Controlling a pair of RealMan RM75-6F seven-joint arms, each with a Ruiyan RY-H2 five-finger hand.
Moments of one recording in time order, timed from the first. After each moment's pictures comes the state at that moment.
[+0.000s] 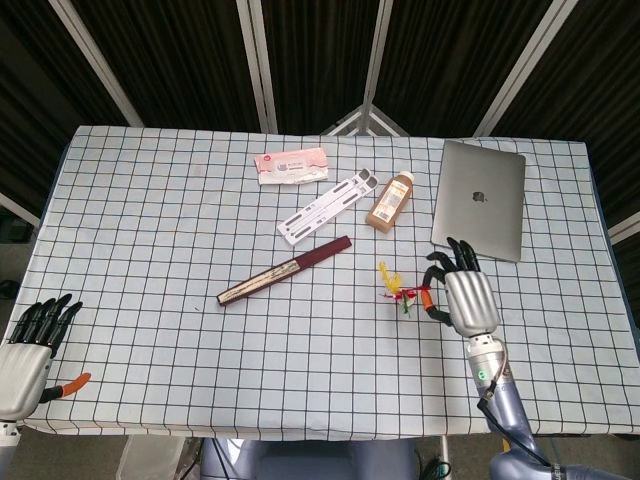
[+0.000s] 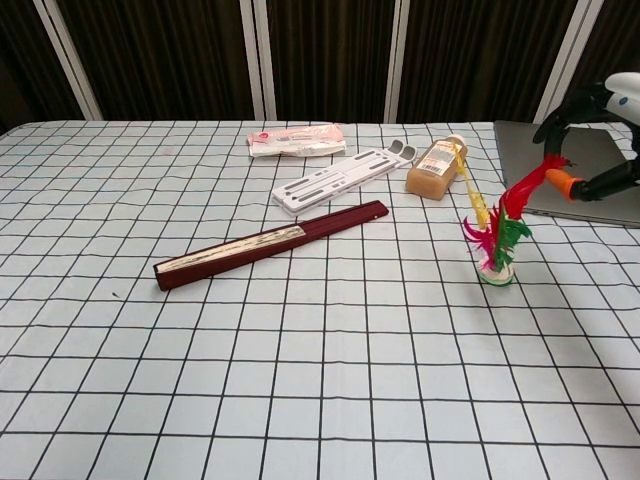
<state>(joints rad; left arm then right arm) -0.04 -1.15 0.04 -1.60 1.65 1.55 0.06 0.40 -1.44 0.25 -1.76 -1.22 1.26 -0.36</state>
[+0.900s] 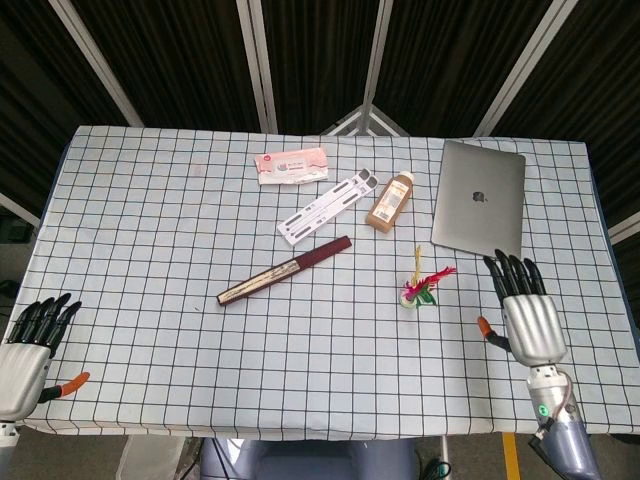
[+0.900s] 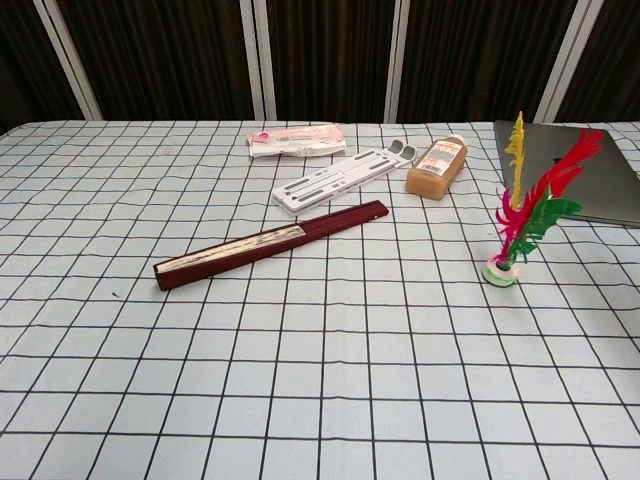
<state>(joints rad) -0.04 -1.16 0.04 -1.59 1.66 1.56 0.06 0.23 -1.18 0.08 -1.82 -1.40 1.42 -0.32</state>
